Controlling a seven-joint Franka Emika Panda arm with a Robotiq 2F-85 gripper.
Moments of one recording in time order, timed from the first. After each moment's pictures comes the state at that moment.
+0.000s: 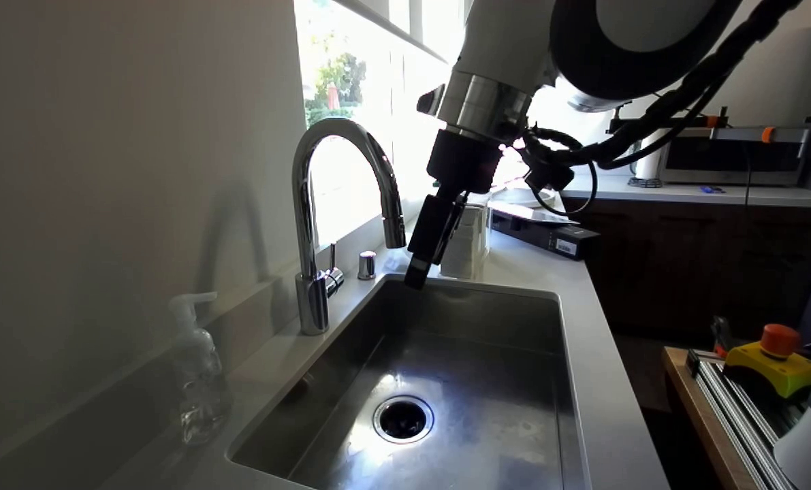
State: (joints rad) arm 0.11 -0.28 0.03 -2.60 0.11 2.65 -0.02
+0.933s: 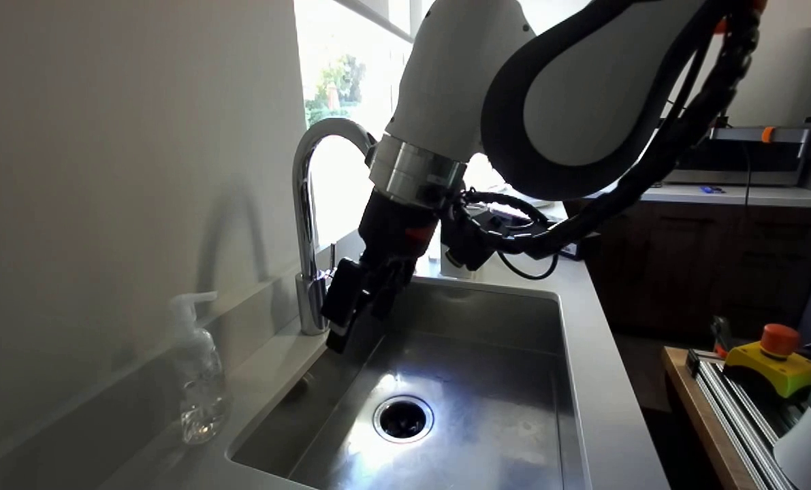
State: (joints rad) arm 0.11 0.01 0.14 -2.46 0.08 2.84 0.23
